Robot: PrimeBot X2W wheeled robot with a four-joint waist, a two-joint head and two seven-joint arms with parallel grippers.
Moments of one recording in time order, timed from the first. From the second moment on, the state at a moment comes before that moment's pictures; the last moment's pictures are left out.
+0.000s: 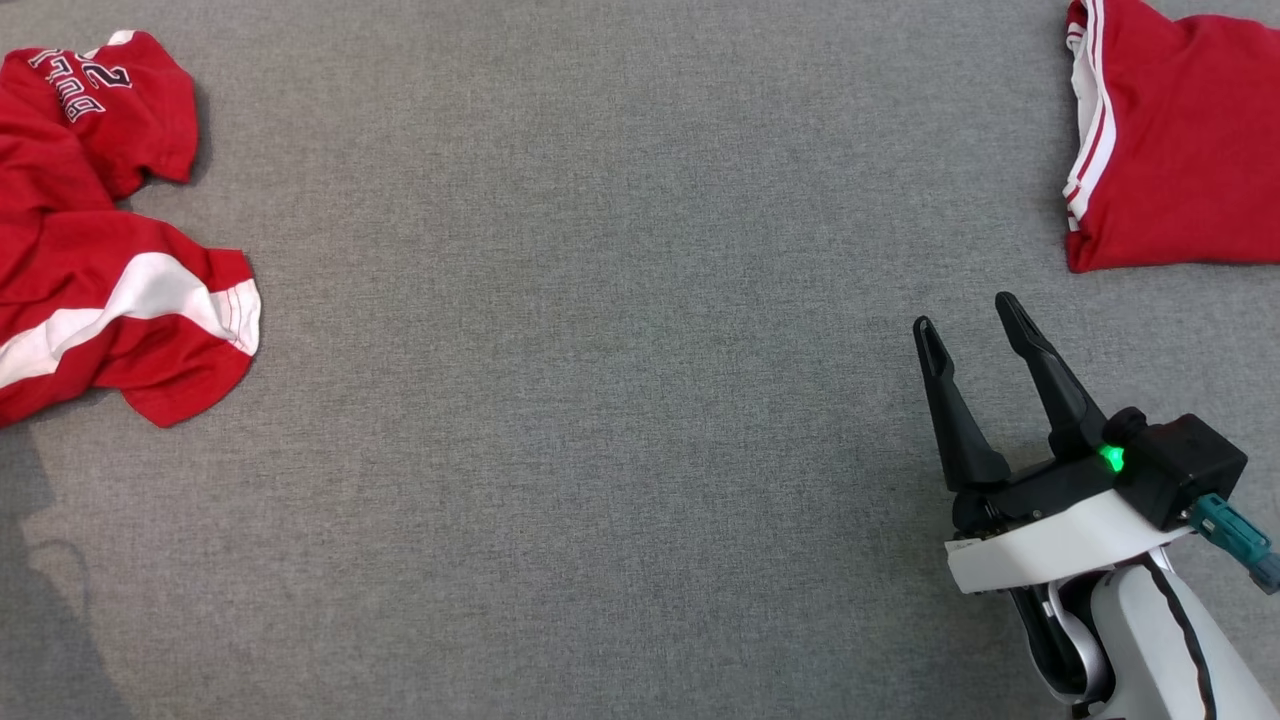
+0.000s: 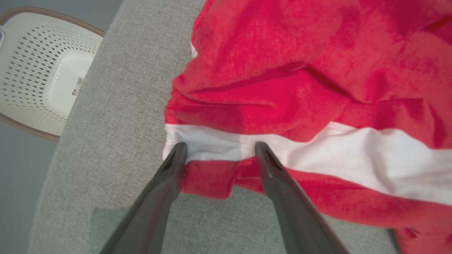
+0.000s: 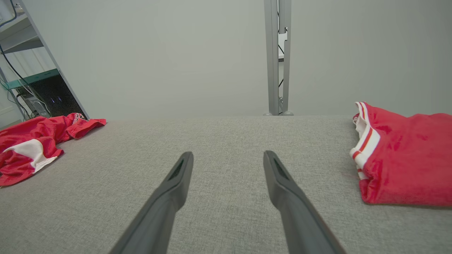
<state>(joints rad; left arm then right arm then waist) -0.79 0.57 0.10 1.05 -0.52 -0.11 0.57 -0.27 -0.14 0.23 0.12 0.29 0.13 -0.26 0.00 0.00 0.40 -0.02</state>
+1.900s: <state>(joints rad) -0.56 0.27 -0.41 0.25 -0.76 0.01 0.31 -0.16 -0.12 0.13 0.17 0.33 0.13 -0.26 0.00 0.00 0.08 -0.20</state>
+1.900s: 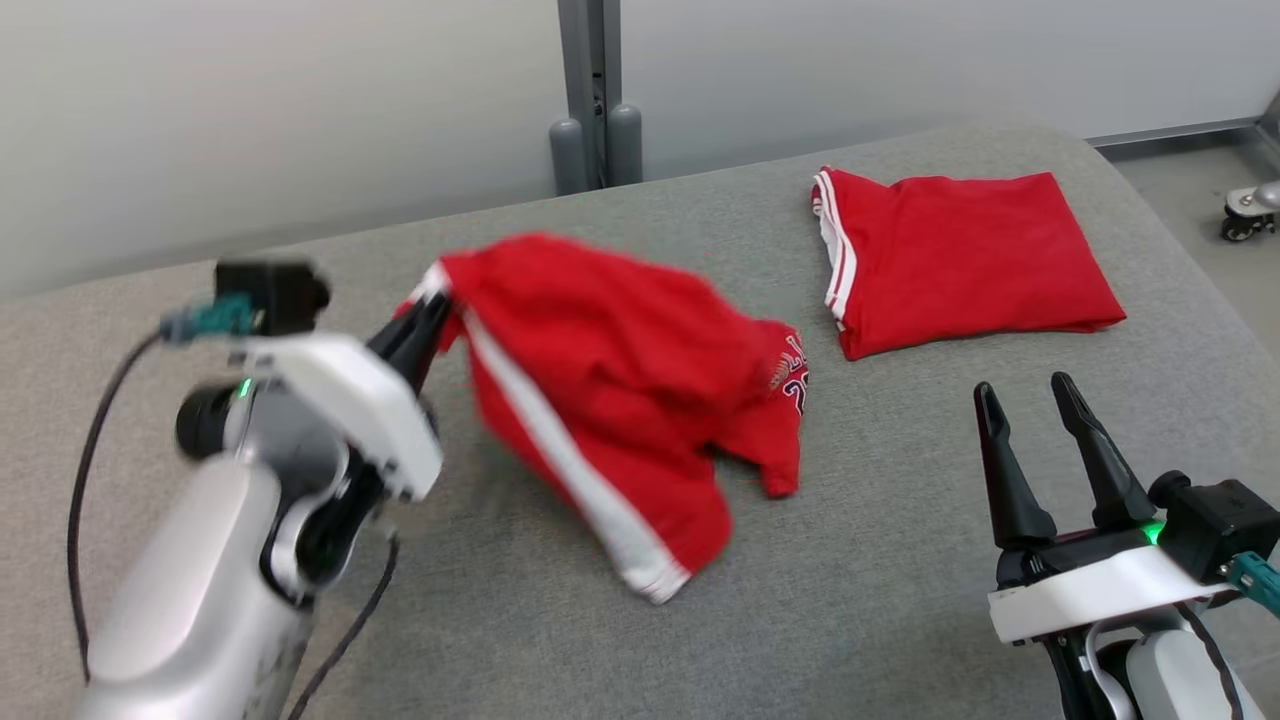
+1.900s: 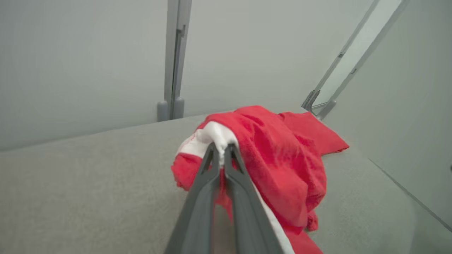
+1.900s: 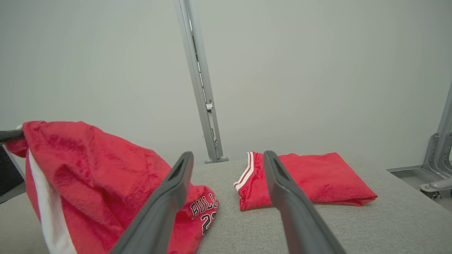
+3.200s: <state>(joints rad) -0.06 0.36 -0.24 0.11 -0.56 0.13 -0.26 -0.02 -0.09 0.12 0.06 0.28 0.13 -0.26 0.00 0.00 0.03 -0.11</state>
